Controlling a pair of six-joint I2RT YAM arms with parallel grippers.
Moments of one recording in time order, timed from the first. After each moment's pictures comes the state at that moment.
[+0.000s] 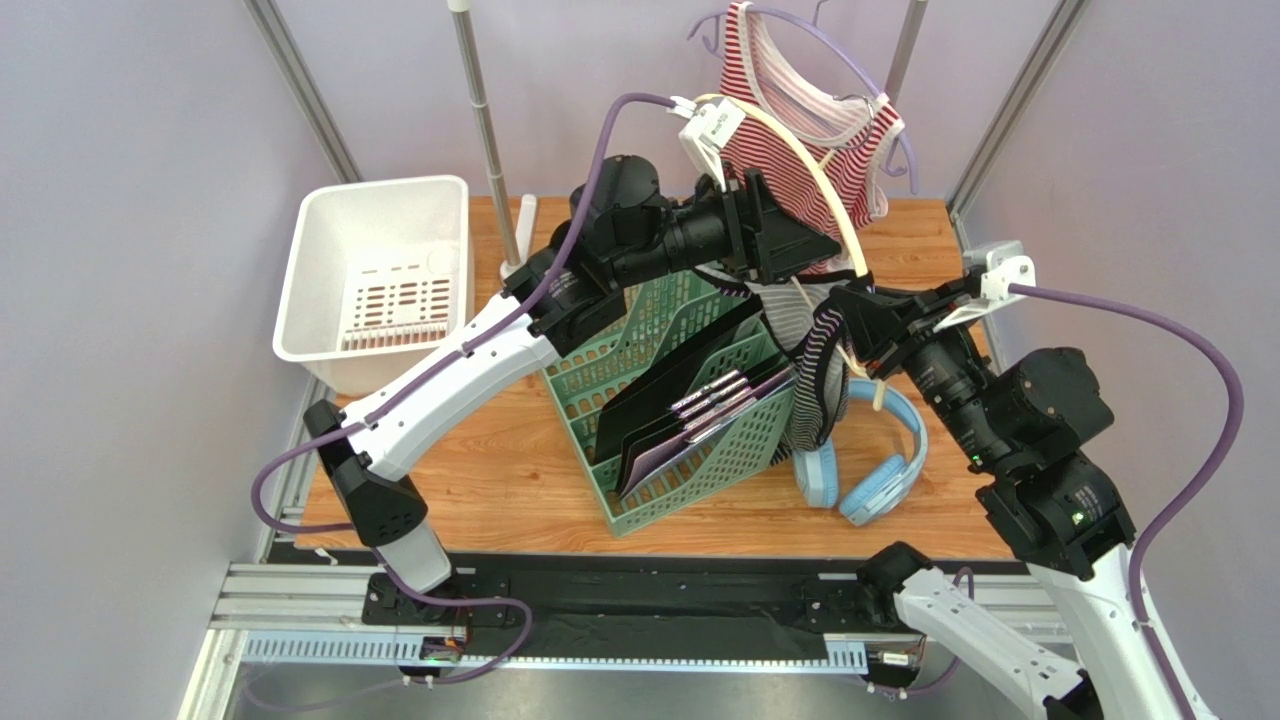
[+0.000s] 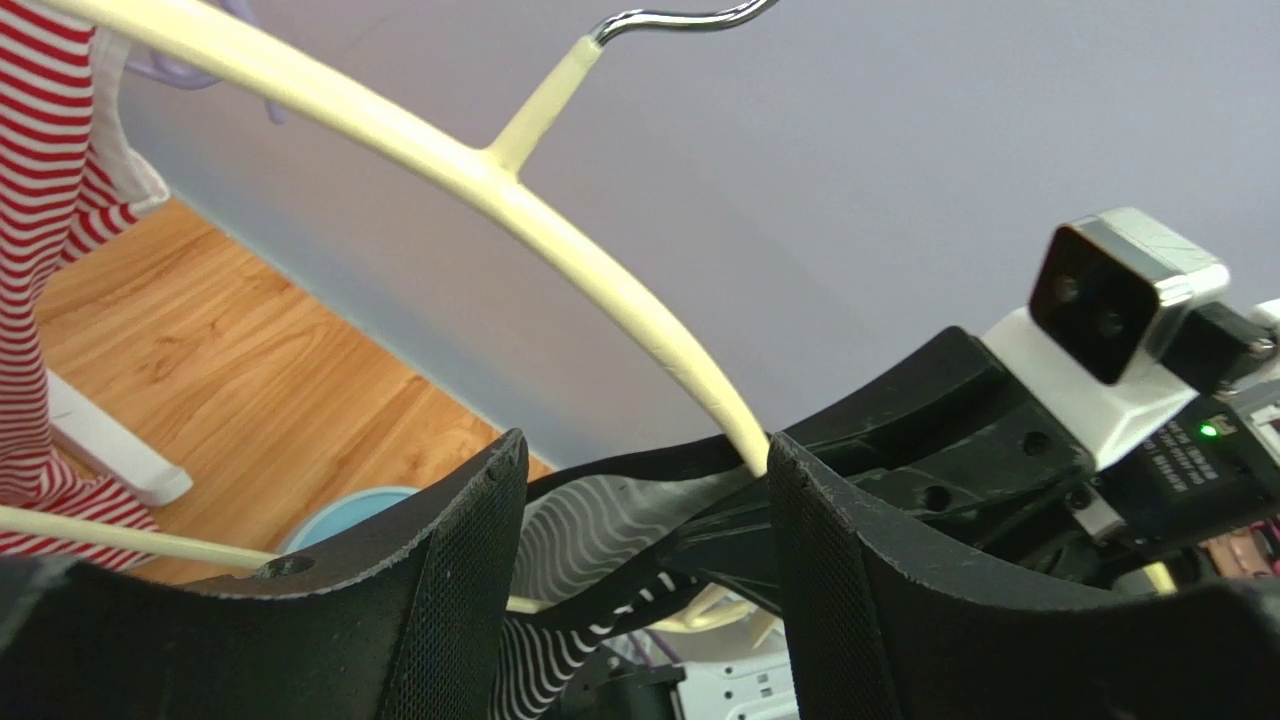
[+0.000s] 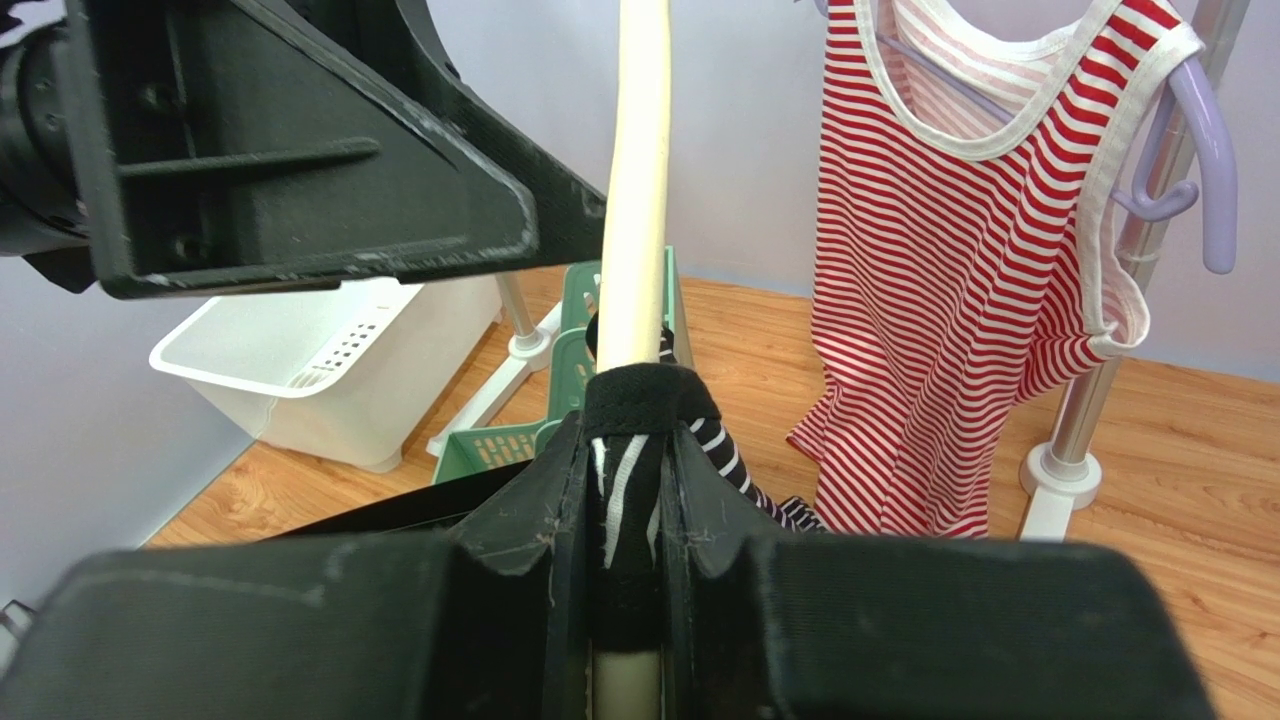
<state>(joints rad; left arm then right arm) -0.94 1.68 1.92 -0.13 0.32 -0.68 0.55 0.67 1.21 -0.41 0.08 0.18</state>
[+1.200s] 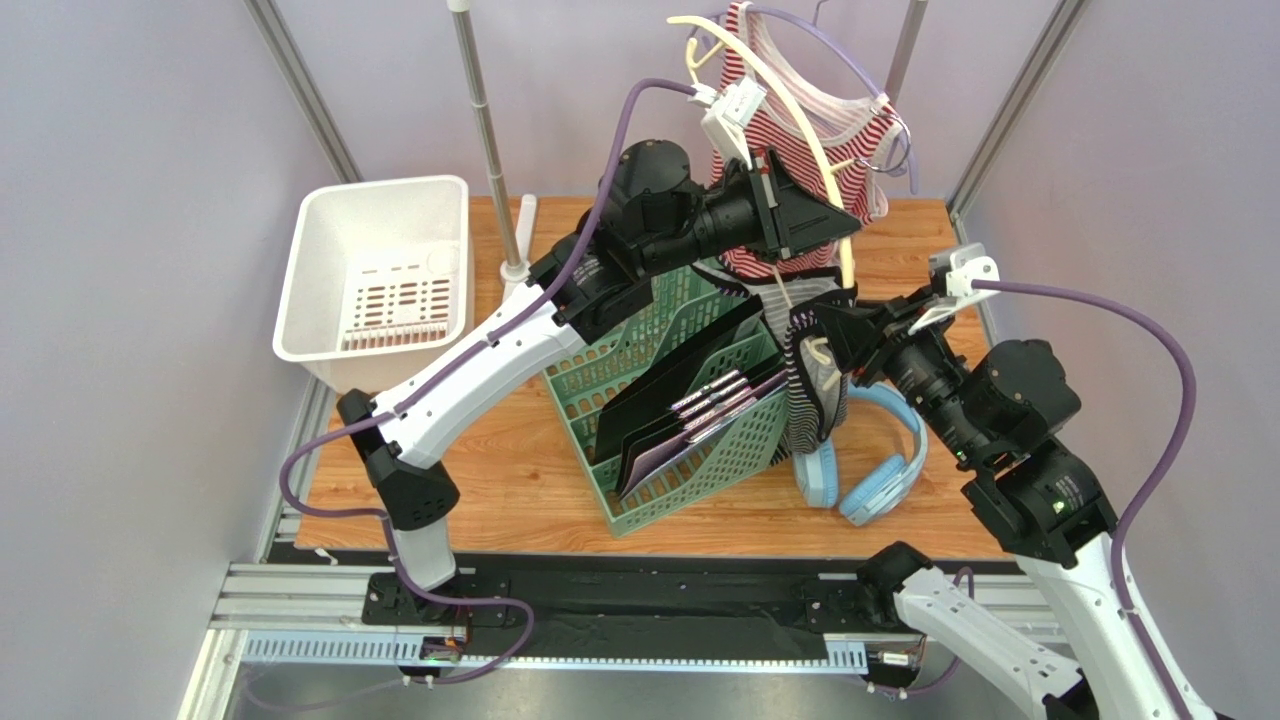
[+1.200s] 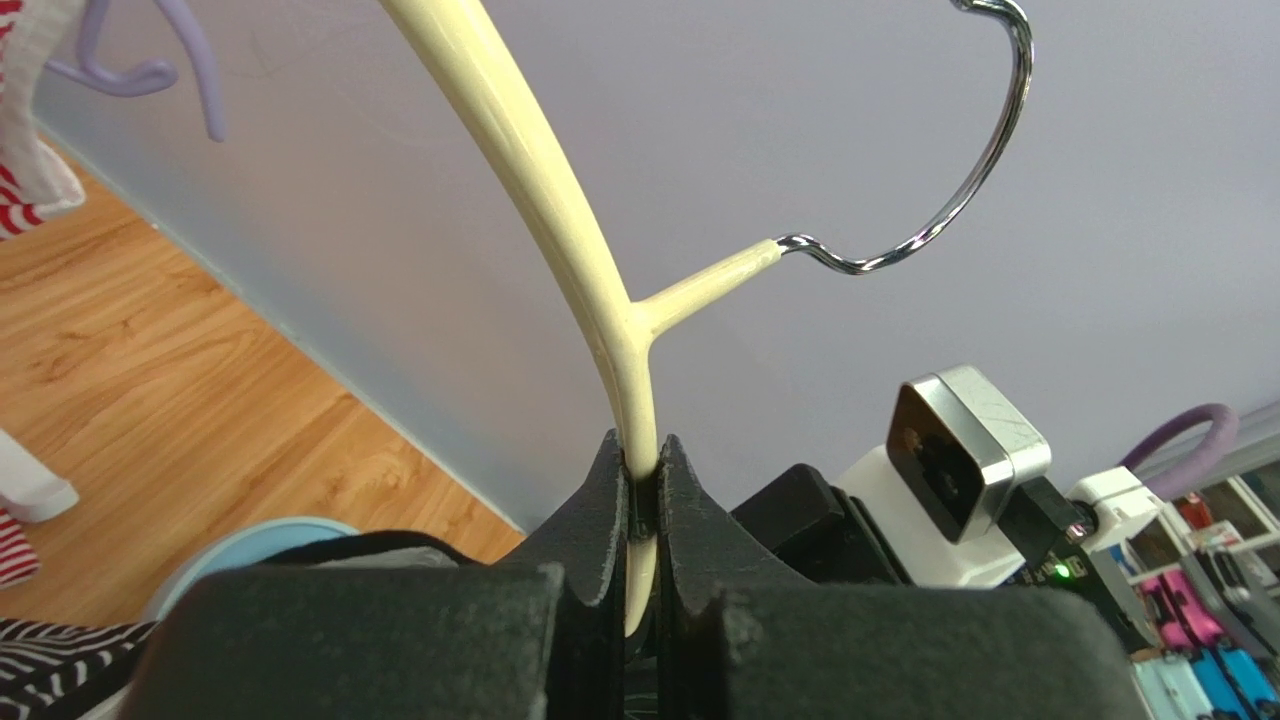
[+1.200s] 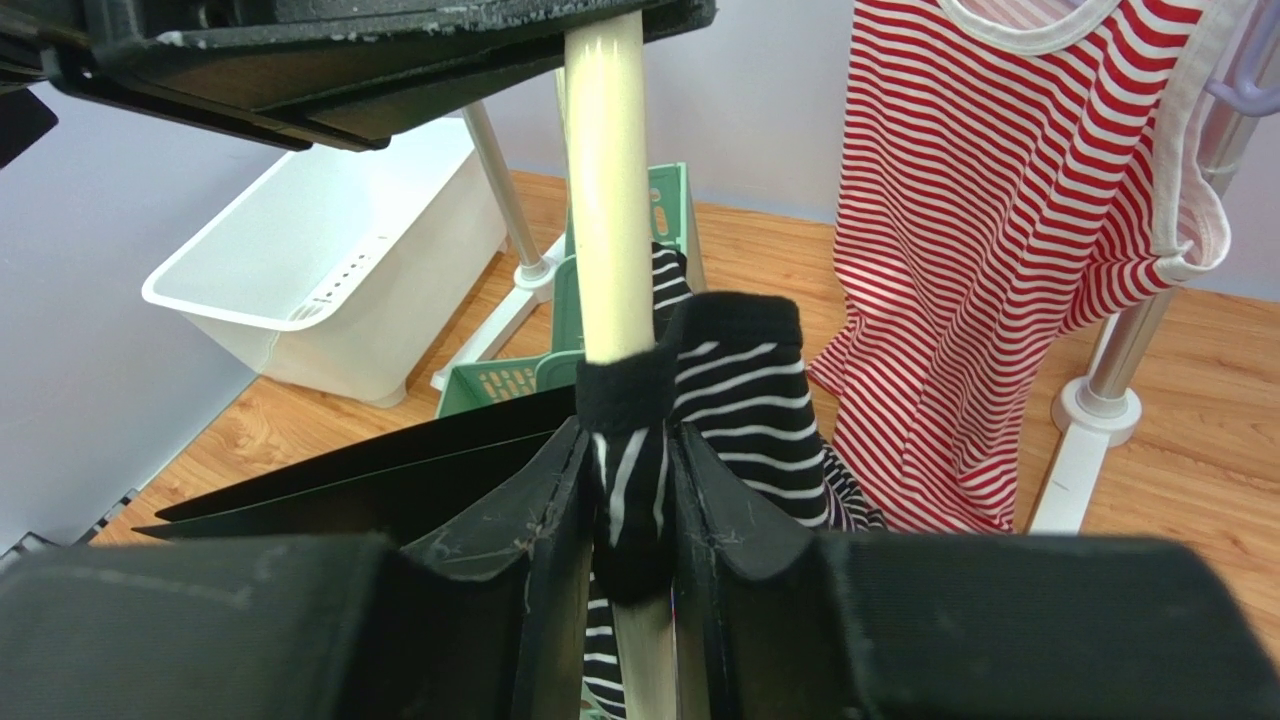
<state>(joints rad) -0.96 1.80 2.12 -0.18 0.26 -0.81 0.55 0.68 1.16 -0.45 0.04 0.20</state>
